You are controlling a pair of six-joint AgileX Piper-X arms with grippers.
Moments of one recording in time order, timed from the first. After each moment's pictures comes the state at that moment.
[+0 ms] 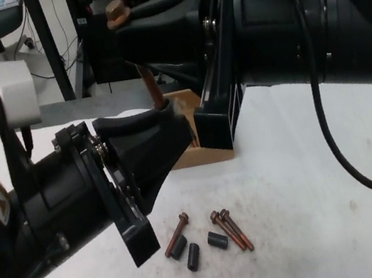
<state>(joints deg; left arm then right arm) -34.9 47.9 -24.2 -25.1 29.4 -18.0 48.0 64.0 -56.6 3.5 -18.9 -2.4</state>
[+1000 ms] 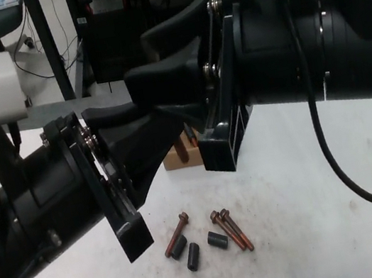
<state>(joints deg) -34.3 46.9 -24.2 -25.7 28.9 -17.0 48.0 64.0 -56.6 8.2 -17.0 -3.4</state>
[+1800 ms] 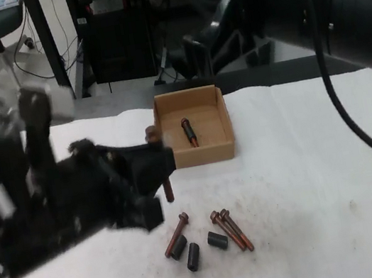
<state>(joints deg) -30.9 53.7 -31.2 0.3 22.9 -14.2 48.0 61.1 -56.6 5.0 9.6 -3.7</state>
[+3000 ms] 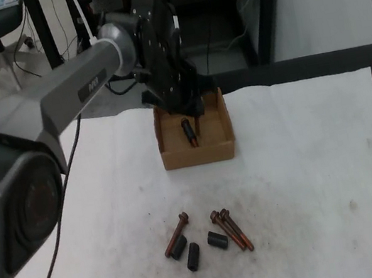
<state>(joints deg) -27.0 132.8 -113.4 41.7 15.5 -11.6 48.0 41.2 -56.6 42.9 34.8 0.0</state>
